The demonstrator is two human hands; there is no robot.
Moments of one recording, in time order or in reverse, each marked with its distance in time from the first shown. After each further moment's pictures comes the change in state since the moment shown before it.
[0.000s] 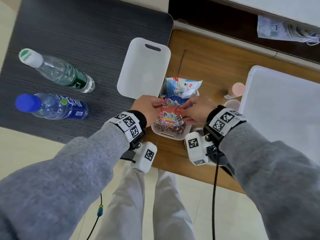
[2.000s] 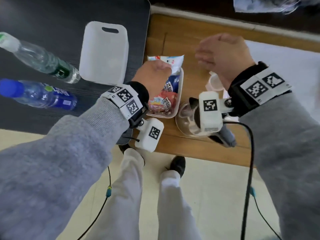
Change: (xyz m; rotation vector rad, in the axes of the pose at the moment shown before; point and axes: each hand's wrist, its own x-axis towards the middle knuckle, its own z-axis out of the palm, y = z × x) left_hand 0.028 0.169 0.084 -0.141 0.119 0.083; right_hand -0.019 -0.001 -0.198 0.528 0.292 -0.384
